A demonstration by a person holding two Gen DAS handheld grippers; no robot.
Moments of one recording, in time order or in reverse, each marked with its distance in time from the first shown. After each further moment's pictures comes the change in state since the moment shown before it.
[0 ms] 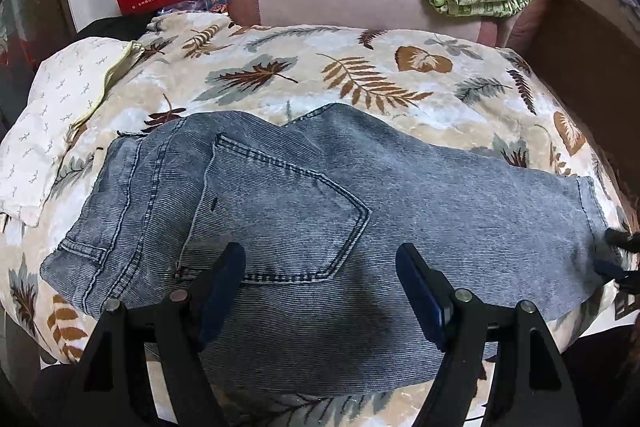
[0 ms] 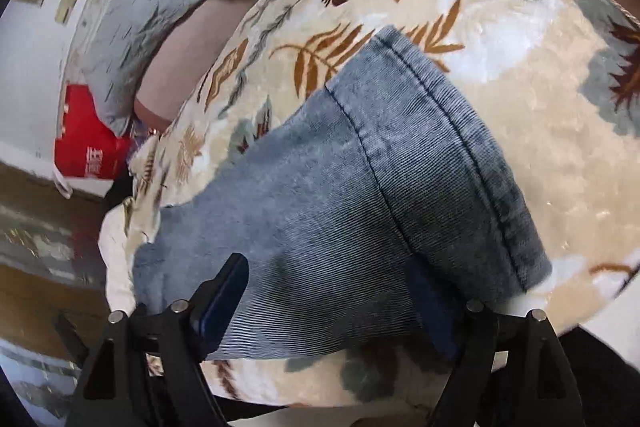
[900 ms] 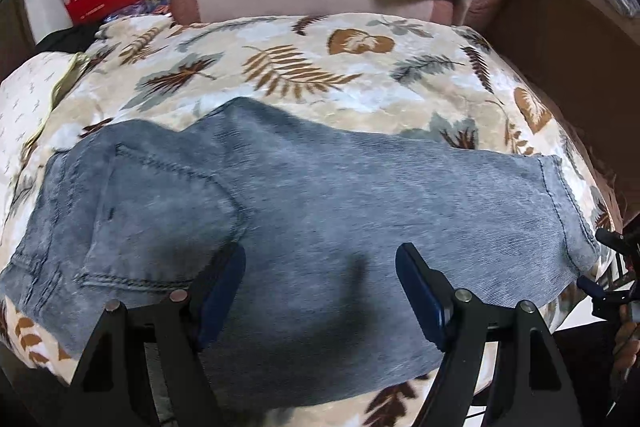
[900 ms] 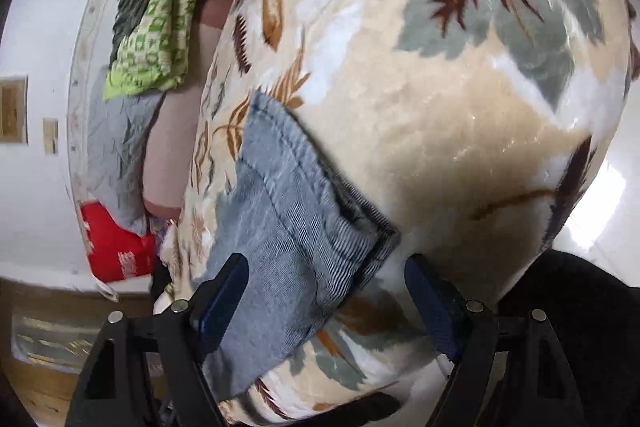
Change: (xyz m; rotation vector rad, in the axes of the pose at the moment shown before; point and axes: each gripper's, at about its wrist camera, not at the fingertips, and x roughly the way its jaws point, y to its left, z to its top) left arm 0.016 -0.075 0.004 0.085 0.040 -0.116; right arm -0.023 -0.096 -0.012 0.386 -0.101 0.141
